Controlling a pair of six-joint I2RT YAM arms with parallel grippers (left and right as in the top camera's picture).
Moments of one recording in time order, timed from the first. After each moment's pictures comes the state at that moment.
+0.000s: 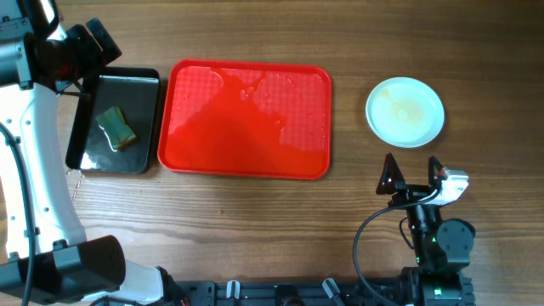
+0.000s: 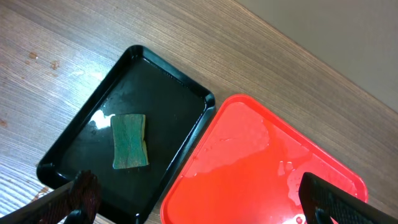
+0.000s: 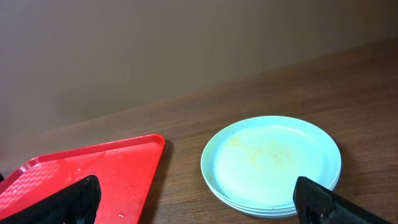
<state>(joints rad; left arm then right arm) 0.23 1.68 1.92 -1.20 0.05 -0.34 -0.03 0.09 0.01 0.00 -0.08 0.28</state>
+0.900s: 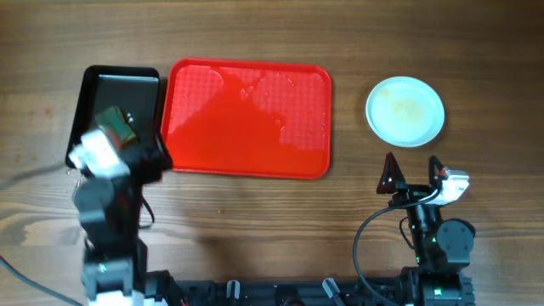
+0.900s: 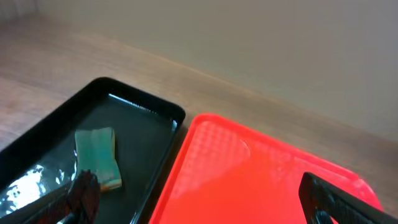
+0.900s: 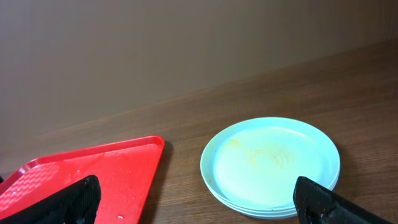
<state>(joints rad) 0.13 0.57 0.39 -0.11 0.03 -0.30 -0.03 0.08 0.01 0.00 -0.08 0.28</state>
